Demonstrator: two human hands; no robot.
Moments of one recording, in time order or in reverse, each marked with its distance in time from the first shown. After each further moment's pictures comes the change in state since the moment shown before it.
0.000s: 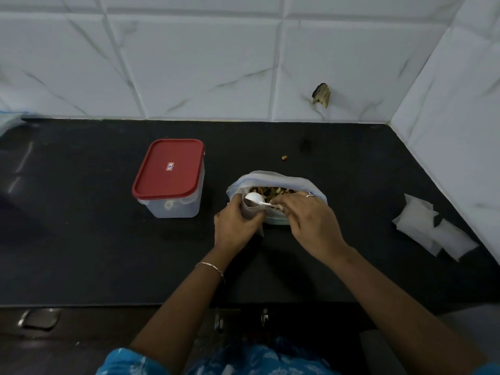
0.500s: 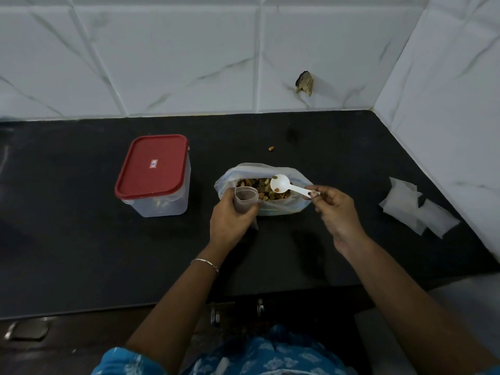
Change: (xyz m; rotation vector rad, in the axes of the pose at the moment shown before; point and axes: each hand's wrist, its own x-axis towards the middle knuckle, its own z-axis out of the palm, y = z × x) left_hand -0.001 0.000 0.008 -0.105 -0.061 0.025; right_hand -0.027 0.026 -0.024 0.798 0.146 1.053
